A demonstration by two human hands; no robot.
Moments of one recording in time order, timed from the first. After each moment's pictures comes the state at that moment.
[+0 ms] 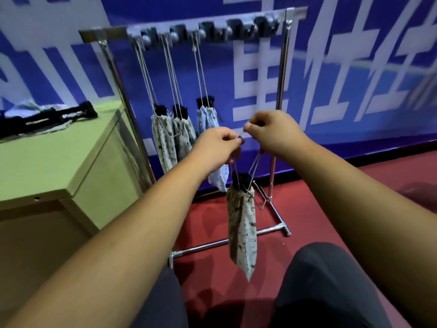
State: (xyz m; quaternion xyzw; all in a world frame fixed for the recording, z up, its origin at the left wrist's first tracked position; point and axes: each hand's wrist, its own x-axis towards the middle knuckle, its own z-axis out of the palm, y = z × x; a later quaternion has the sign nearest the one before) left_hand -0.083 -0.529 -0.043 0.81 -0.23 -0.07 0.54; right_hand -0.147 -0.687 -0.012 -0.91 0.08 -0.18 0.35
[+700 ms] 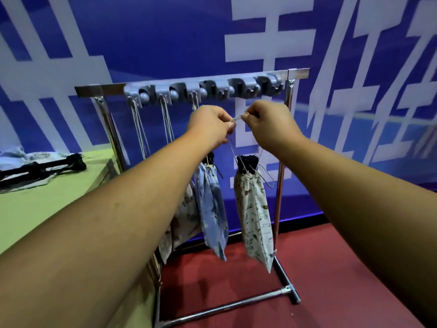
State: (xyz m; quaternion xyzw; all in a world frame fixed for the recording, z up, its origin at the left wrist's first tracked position) left_hand 0.065 -0.585 0.086 0.86 -0.20 0.09 0.46; right_hand -0.020 -0.728 0.088 -0.91 0.04 -0.32 0.25
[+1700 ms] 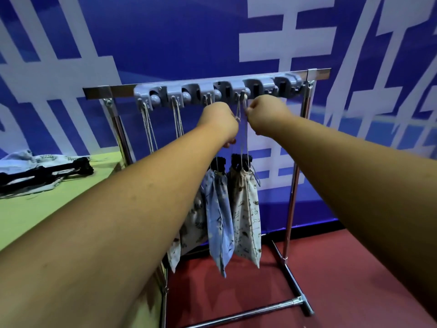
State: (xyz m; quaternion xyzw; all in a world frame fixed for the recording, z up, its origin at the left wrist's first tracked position) left_hand 0.098 -0.590 0.104 0.91 -0.15 0.06 0.37; right_hand 0.067 -0.716 0.111 -0.94 0.12 -0.21 0.24
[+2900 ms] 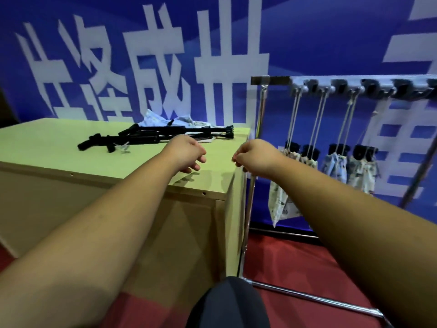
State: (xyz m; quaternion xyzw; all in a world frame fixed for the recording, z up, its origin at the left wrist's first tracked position) left_hand -0.072 -0.159 0.057 0.89 0.07 0.07 0.45; right_hand -0.059 -0.375 0.051 -0.92 -0.15 -0.02 0.36
